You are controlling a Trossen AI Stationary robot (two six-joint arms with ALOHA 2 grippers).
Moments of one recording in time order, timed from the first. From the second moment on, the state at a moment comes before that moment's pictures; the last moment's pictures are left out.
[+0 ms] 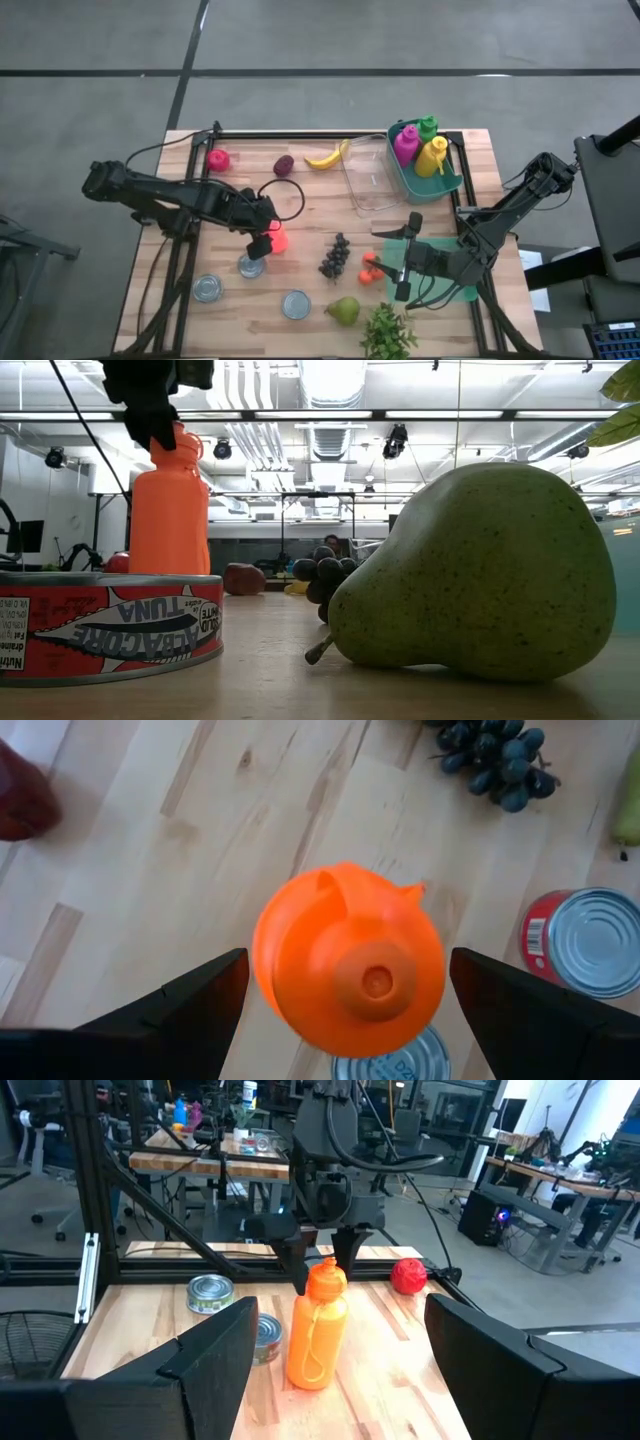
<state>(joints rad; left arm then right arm) -0.19 1.30 1.09 -0.98 -0.16 -0.55 0.72 1.27 0.95 0.13 0.96 0.07</state>
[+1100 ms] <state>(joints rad) -0.19 1.29 1.09 -0.97 -0.17 -0.55 0.71 1.27 0.95 0.13 0.96 0.07</state>
